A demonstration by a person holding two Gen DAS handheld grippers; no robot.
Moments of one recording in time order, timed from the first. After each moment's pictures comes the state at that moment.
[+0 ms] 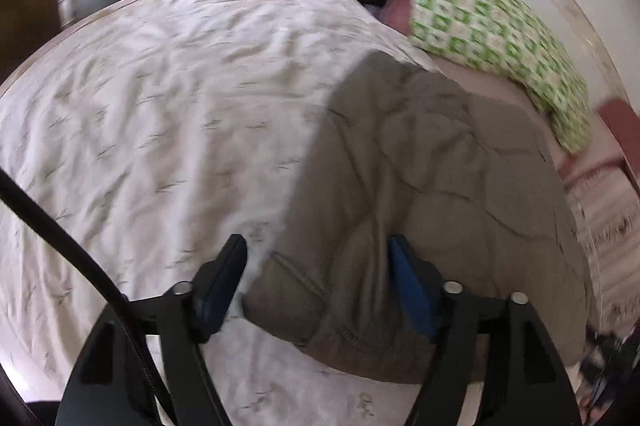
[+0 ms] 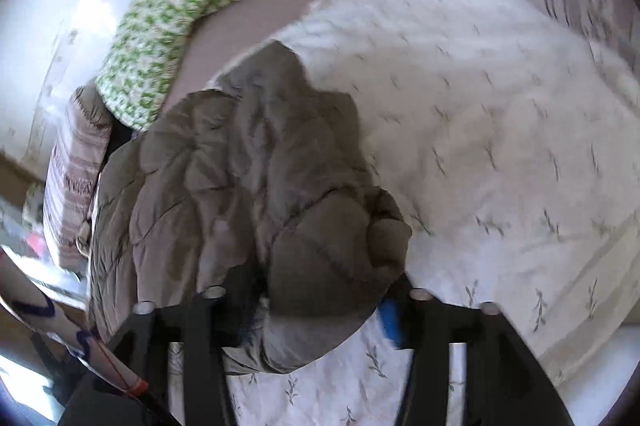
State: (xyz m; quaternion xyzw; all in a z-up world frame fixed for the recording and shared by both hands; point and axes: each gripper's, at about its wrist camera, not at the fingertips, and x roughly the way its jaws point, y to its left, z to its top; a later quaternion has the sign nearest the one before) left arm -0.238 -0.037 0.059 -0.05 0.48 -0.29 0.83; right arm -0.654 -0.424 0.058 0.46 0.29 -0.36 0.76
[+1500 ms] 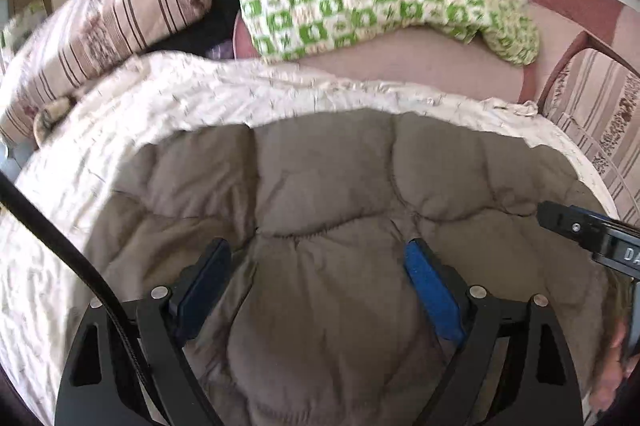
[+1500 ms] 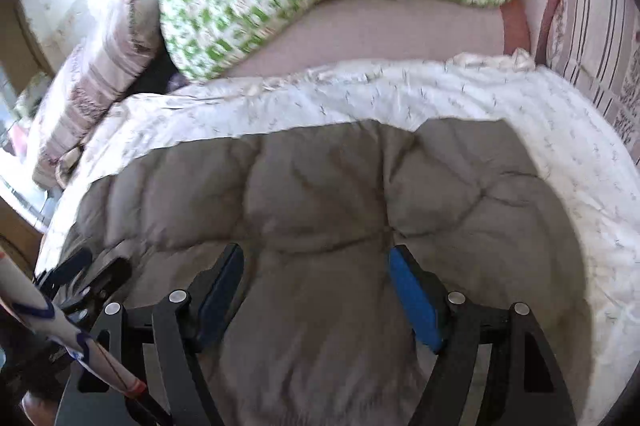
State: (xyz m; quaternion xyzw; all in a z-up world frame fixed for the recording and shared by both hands) left arm -0.272 -0.241 0.099 0.15 0.35 -0.41 0.83; right arm -0.441 -0.438 0.090 0.25 0.36 -0.29 0.85
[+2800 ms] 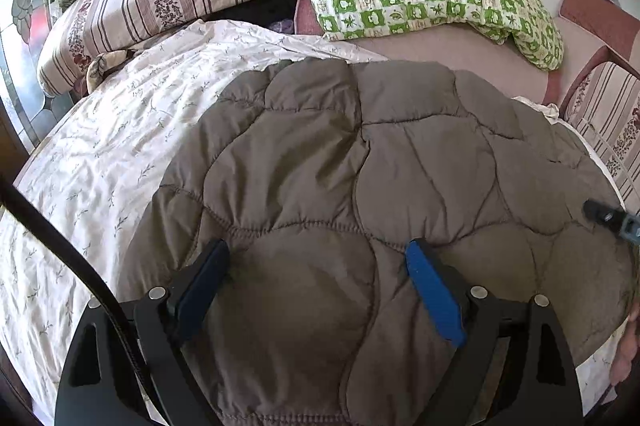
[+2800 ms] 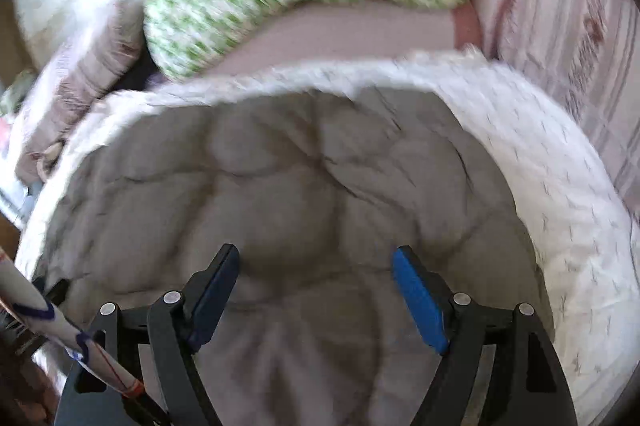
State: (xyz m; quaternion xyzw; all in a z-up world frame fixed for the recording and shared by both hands) left arm -0.280 -0.152 0.079 0.13 0.38 -0.35 0.85; right arm -0.490 -0.421 0.071 0.24 0.37 -0.35 0.83
